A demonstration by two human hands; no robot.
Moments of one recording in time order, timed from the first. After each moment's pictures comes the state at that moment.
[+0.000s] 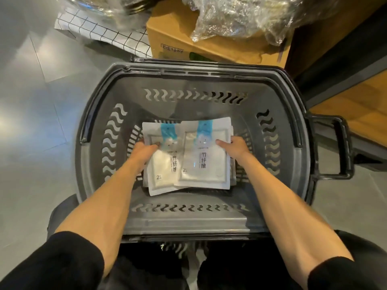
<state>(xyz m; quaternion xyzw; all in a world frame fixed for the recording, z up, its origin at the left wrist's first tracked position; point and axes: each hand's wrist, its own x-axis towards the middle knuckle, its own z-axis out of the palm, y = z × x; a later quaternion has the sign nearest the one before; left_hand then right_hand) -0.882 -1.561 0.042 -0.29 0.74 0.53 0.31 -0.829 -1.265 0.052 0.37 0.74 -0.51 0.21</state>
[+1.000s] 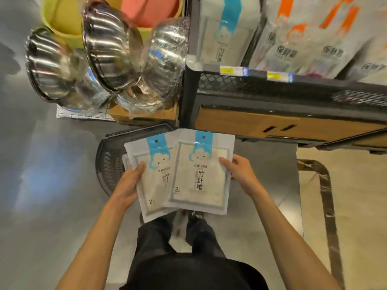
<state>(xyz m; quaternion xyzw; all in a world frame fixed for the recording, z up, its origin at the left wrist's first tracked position) -0.703 -1.428 0.644 -0.22 0.55 0.68 0.43 -0.568 -1.137 0.682 0.42 0.67 -0.61 0.09</state>
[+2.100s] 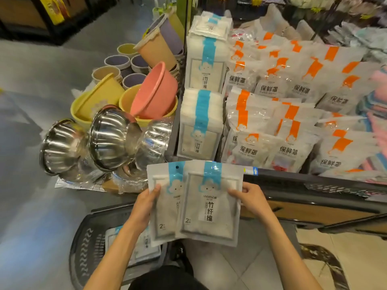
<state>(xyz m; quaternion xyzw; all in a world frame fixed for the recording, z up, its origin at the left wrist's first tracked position) -0.779 -1.227 0.731 -0.08 0.62 0.71 0.33 -0.641 -0.937 0.777 0.33 0.75 -0.57 0.01</state>
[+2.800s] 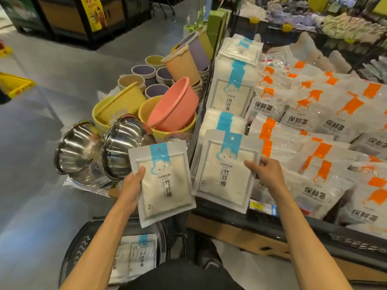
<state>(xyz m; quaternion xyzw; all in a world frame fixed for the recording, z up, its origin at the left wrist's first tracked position) -0.910 -1.229 0.739 -0.15 0.59 0.77 0.18 -0.805 -0.862 0.821 0.29 0.78 -0.54 -0.11</state>
